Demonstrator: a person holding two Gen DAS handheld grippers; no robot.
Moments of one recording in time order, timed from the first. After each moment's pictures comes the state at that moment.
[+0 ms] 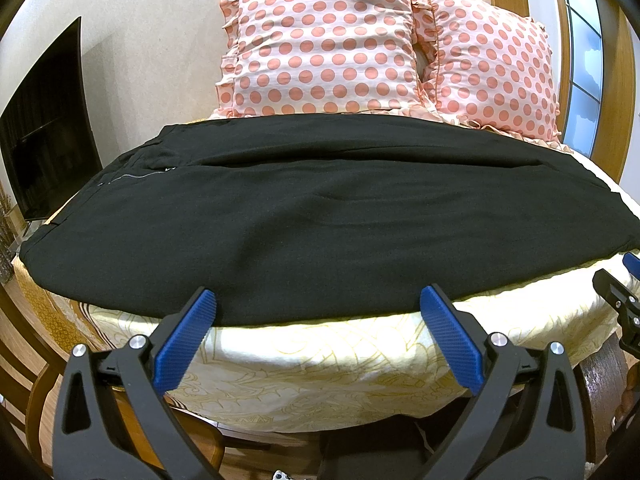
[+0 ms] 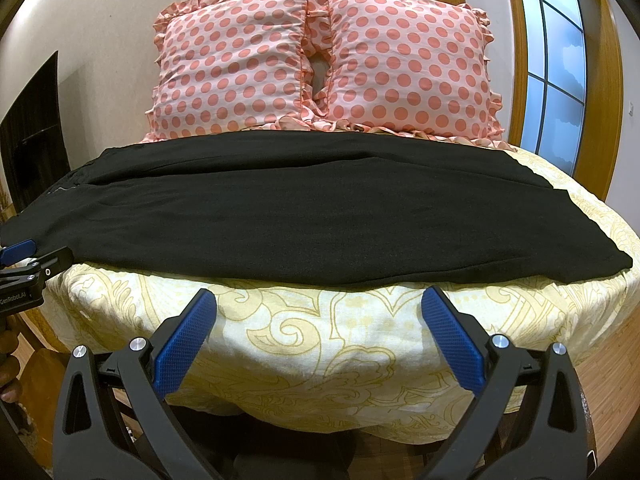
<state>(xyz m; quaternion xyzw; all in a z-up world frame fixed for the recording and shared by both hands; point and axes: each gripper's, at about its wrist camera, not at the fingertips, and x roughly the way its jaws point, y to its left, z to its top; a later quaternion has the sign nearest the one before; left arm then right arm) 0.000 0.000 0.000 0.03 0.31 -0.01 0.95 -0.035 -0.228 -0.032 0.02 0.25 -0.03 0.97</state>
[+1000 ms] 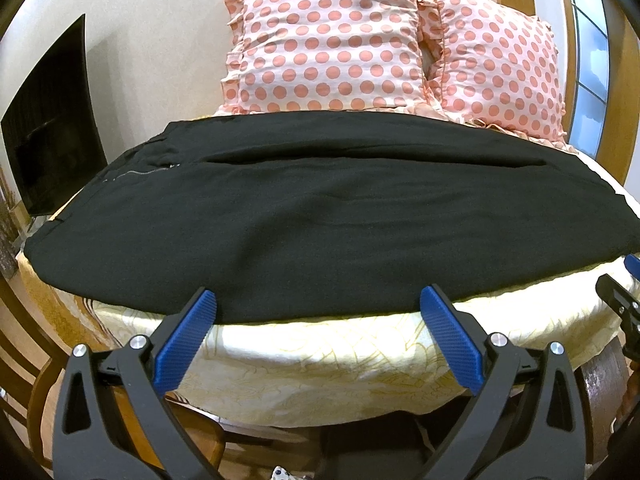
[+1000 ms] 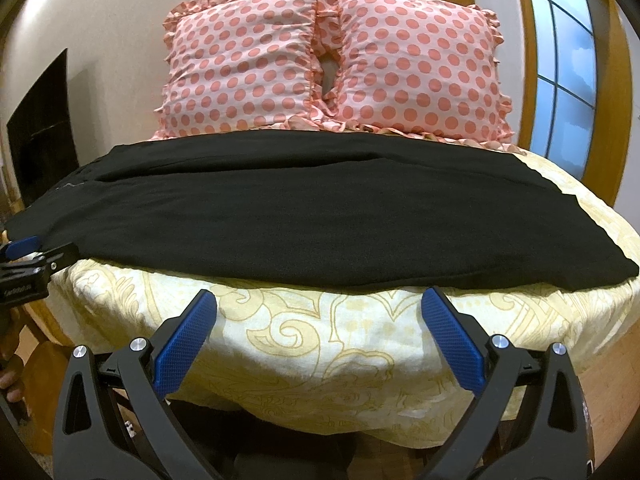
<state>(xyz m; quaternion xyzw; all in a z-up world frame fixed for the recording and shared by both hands) -0.001 -0.002 0.002 0.03 0.31 0.00 0.95 -0.034 -0.232 -0.032 0.02 0.25 0.00 0.97</state>
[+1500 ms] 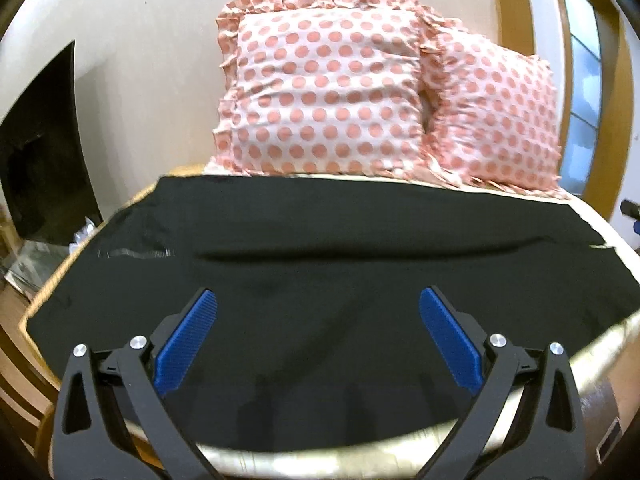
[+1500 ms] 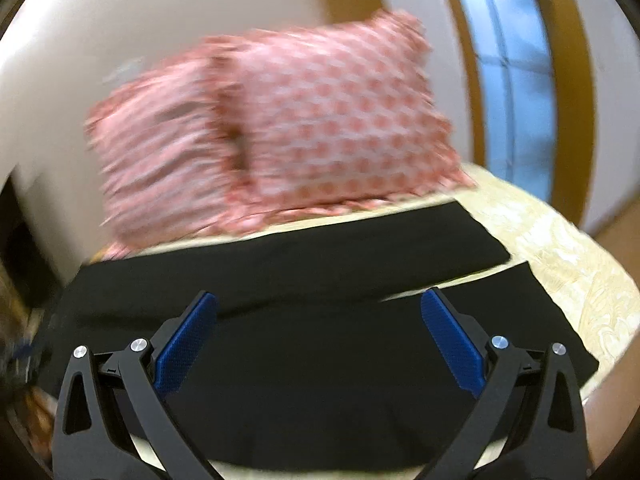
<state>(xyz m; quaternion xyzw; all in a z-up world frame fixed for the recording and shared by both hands) 0.058 0.010 0.076 0.02 0.27 -0.01 0.96 0.042 -0.378 0.079 0.16 0.23 -0.08 0.96</state>
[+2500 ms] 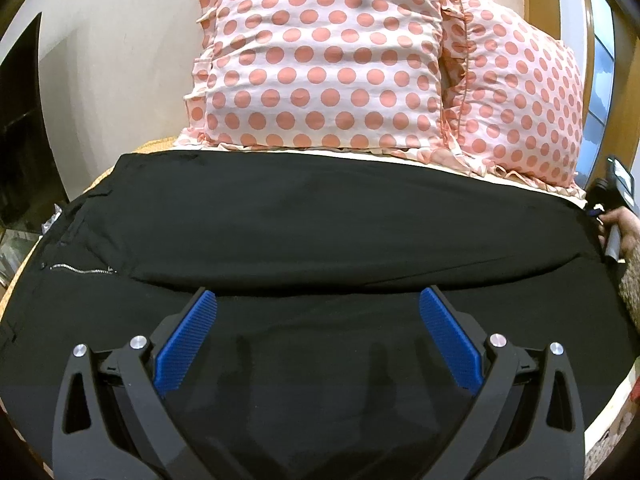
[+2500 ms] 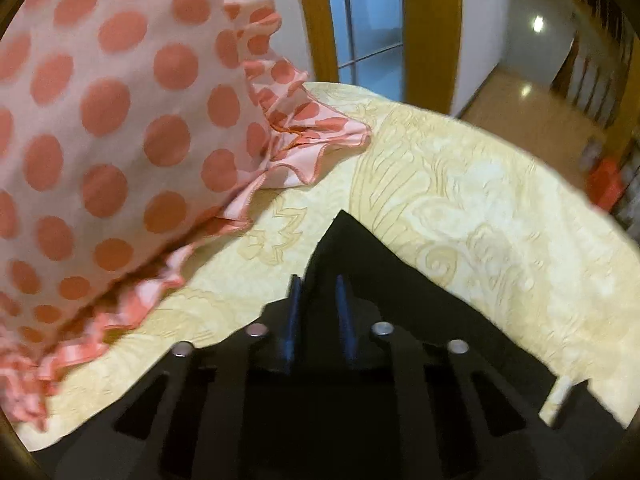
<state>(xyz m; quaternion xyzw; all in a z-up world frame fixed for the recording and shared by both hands) 0.149 0.016 0.045 0.00 0.33 -0.04 0.94 0.264 -0.545 -0.004 0.29 0.34 -0.35 0.82</state>
